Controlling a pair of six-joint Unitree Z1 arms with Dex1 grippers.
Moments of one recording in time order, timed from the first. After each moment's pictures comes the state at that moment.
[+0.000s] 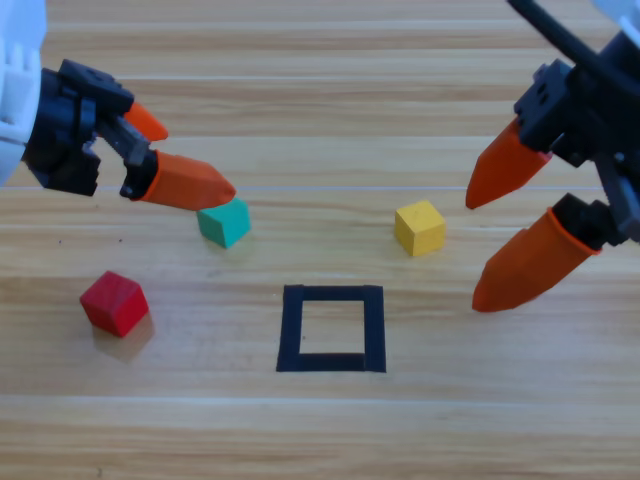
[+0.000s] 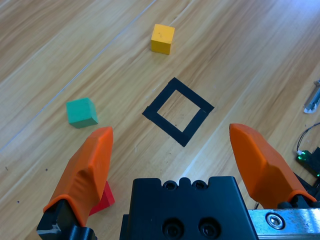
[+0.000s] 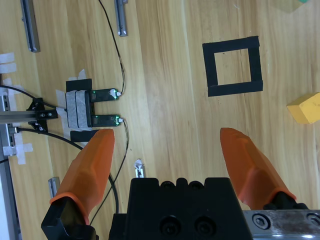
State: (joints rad) arm 0 -0.66 1.34 -0.94 0.29 -0.14 0.04; arm 1 0.90 1.73 -1.66 1.11 0.38 -0.46
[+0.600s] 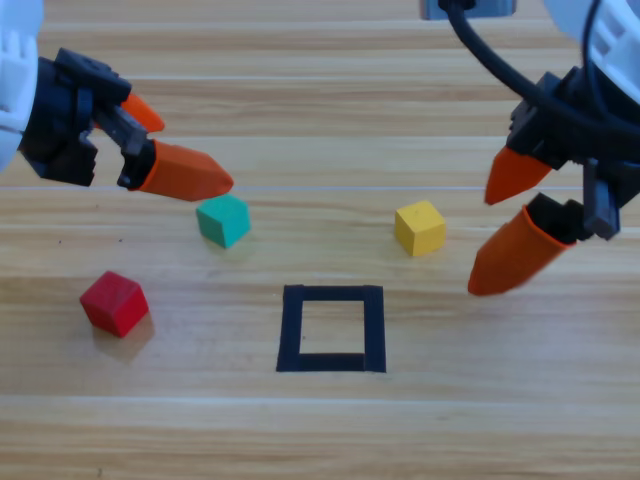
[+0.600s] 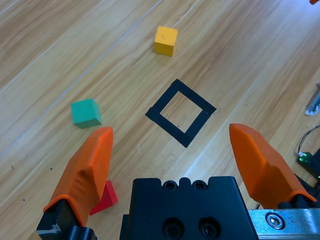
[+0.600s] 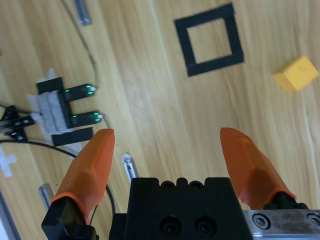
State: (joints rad) arm 0 -0.66 1.34 -0.97 0.32 -0.13 0.04; arm 1 0.90 1.77 -1.66 1.10 0.24 -0.32
